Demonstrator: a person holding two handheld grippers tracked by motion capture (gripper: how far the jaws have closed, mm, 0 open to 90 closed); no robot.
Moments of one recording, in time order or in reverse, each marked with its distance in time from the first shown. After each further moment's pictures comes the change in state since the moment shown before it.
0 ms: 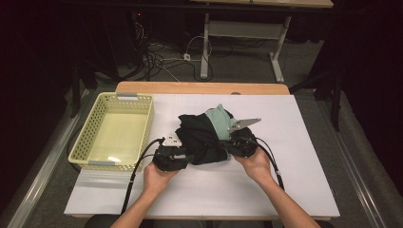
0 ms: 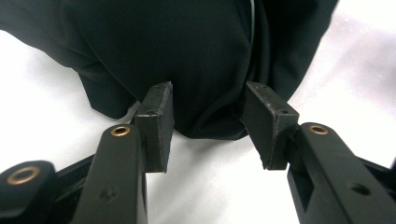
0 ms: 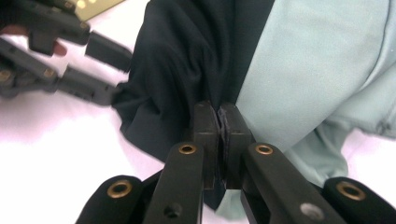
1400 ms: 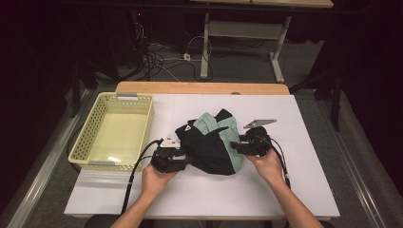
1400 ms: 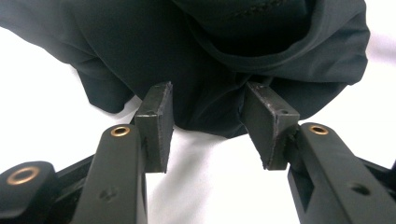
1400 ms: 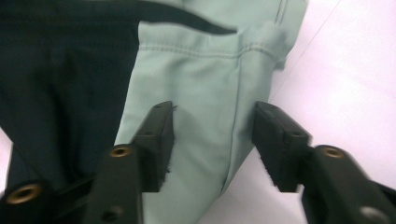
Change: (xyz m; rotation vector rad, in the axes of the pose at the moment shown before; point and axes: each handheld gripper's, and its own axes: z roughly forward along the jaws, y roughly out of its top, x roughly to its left) left arm -0.003 -0.003 -0.008 -0.014 -0.012 -0.003; right arm -0.036 -0.025 -0.008 0.021 -0.142 0.136
